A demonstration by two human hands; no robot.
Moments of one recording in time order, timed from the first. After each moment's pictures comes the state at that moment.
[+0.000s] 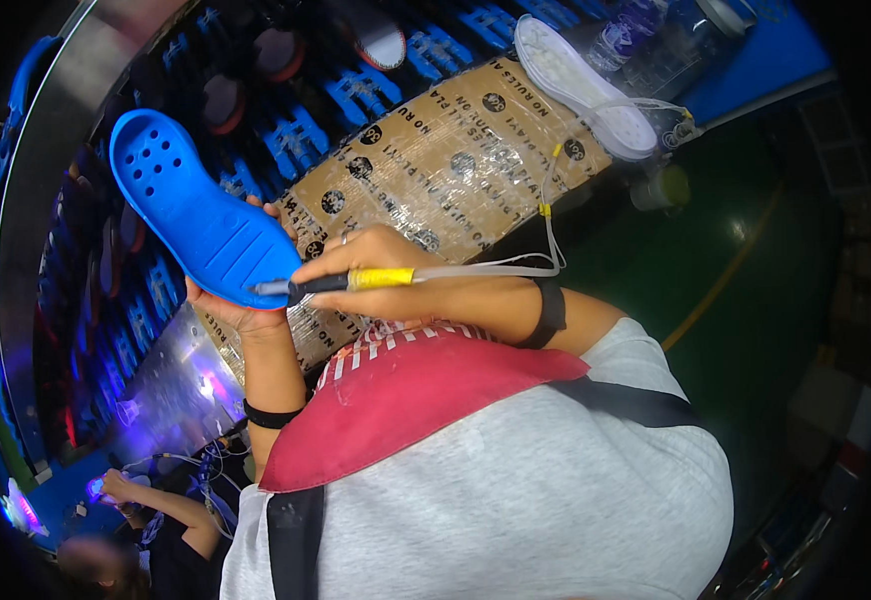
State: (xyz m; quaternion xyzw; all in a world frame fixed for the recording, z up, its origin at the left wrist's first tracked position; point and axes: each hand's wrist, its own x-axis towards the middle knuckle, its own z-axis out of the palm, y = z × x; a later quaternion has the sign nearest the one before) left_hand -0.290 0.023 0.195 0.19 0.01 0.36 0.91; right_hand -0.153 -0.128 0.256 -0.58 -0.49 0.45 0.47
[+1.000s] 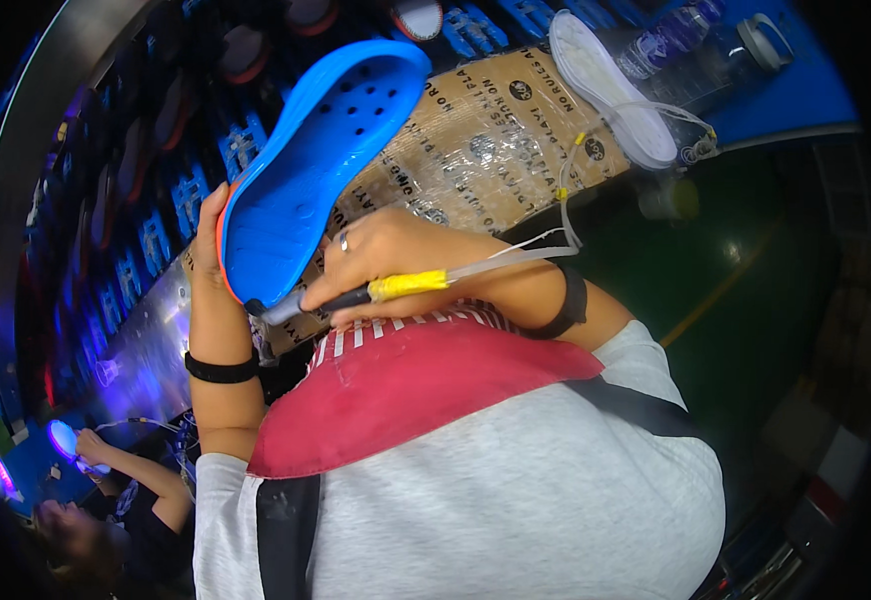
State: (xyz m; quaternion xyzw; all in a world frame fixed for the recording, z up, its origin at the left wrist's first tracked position) left_hand -0.302 0.053 0.224 0.28 0.16 0.07 0.94; right_hand -0.144 -0.118 0.240 -0.38 -0.74 0.27 0.48
